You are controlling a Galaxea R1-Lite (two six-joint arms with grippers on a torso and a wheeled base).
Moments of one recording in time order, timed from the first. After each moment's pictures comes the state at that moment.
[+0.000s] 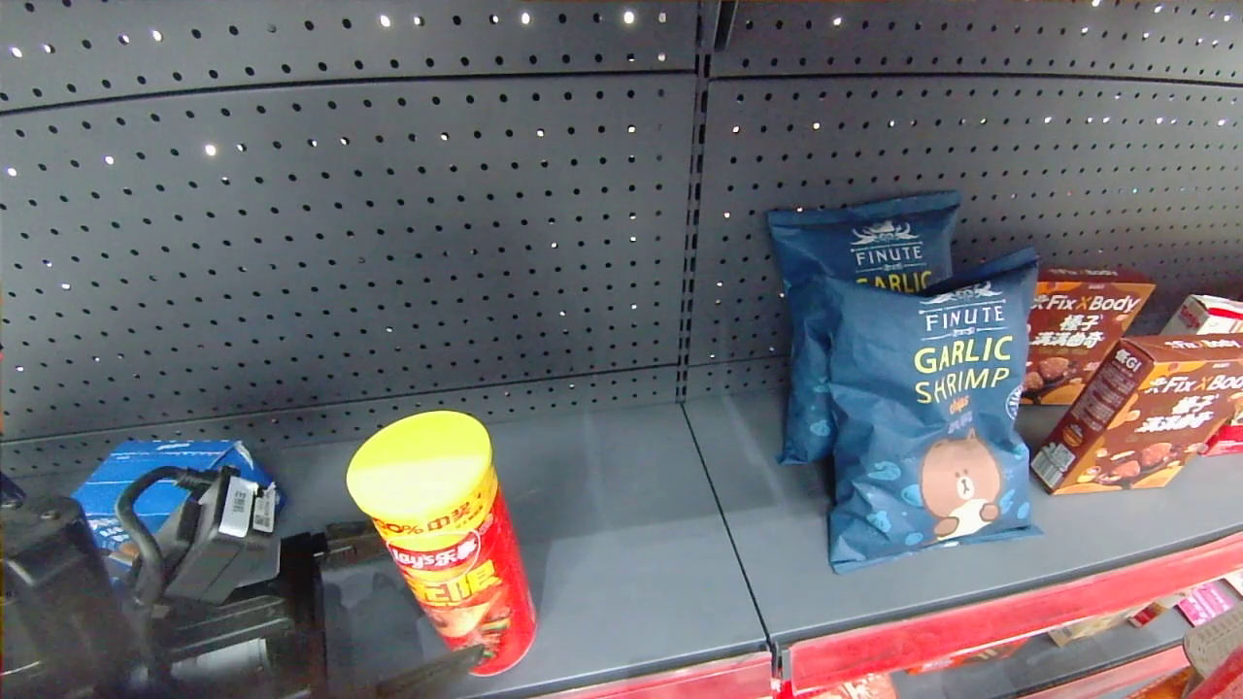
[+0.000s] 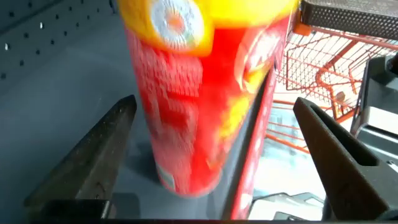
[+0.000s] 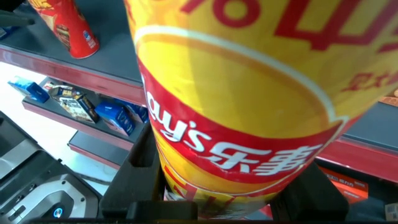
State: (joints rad) left arm -0.18 1.49 -0.10 -1.15 -0.83 0.16; right arm 0.35 0.53 -0.40 0.04 0.21 -0.02
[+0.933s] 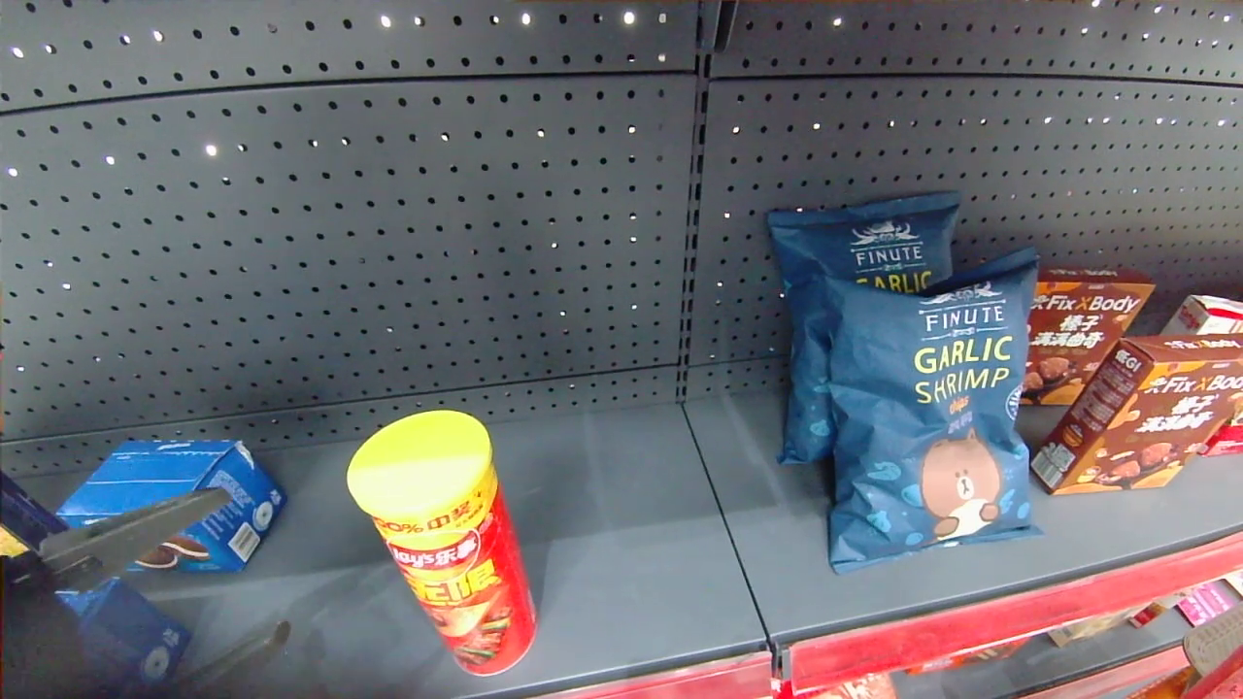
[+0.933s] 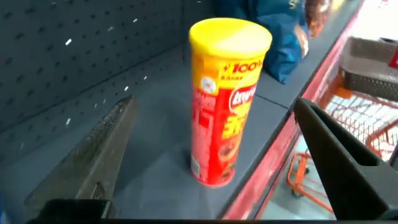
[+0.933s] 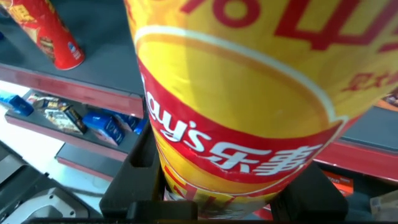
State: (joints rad) left arm 0.10 0.92 -0.10 -0.90 -0.82 -0.06; right arm 0.28 0.51 -0.41 0.04 0.21 -0.02
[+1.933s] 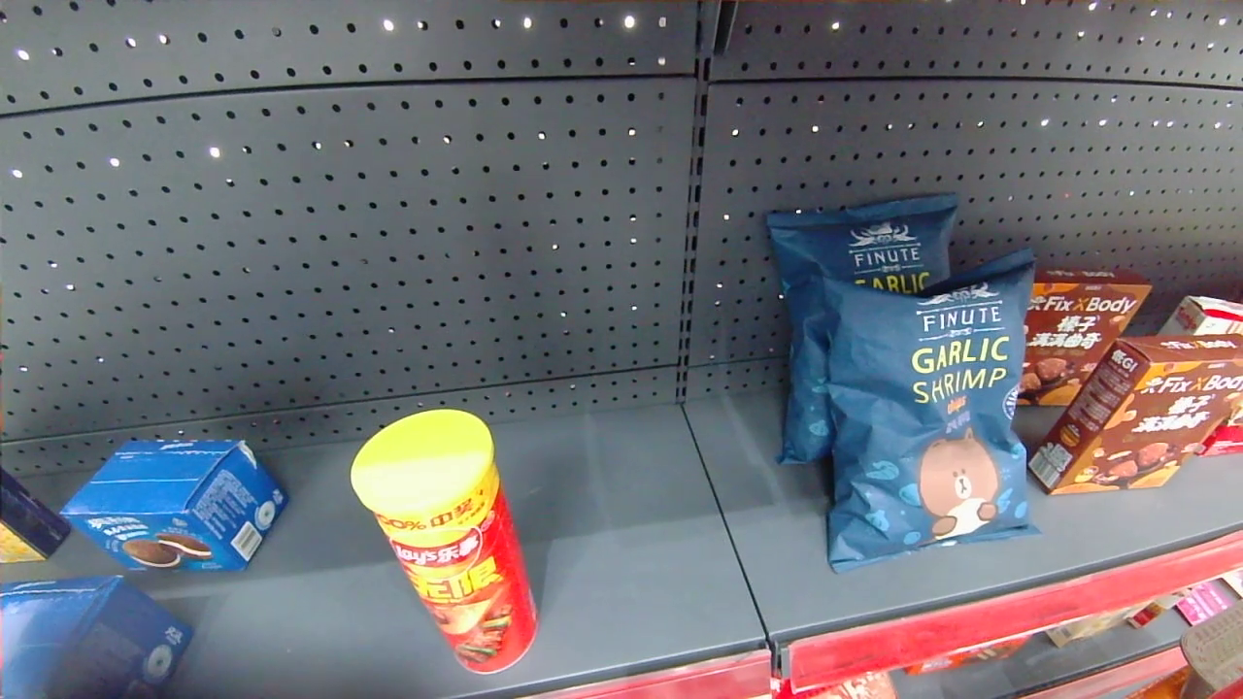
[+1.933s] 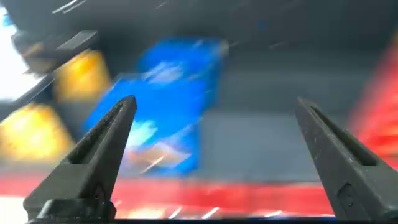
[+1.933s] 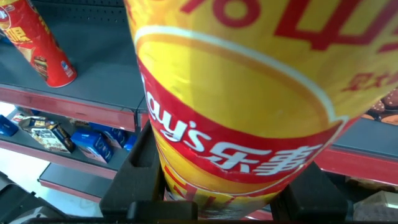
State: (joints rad) left arm 0.24 0.10 -0.04 -0.16 0.01 -0.03; right arm 0.27 0.44 -0.43 0.05 0.16 -0.02
